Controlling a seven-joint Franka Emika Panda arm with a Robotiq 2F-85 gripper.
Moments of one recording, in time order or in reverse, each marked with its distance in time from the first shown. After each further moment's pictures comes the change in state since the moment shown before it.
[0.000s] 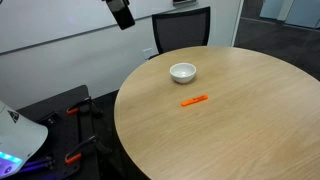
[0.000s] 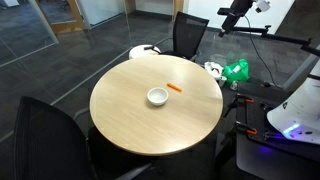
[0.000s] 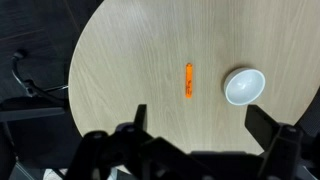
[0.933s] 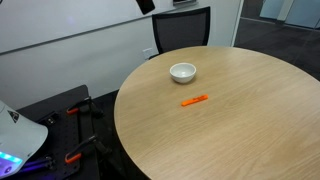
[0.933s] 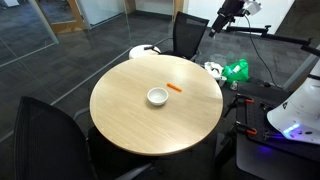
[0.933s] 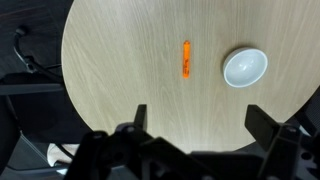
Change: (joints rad) arm 0.002 0.055 0.110 0.004 0.001 0.145 0.082
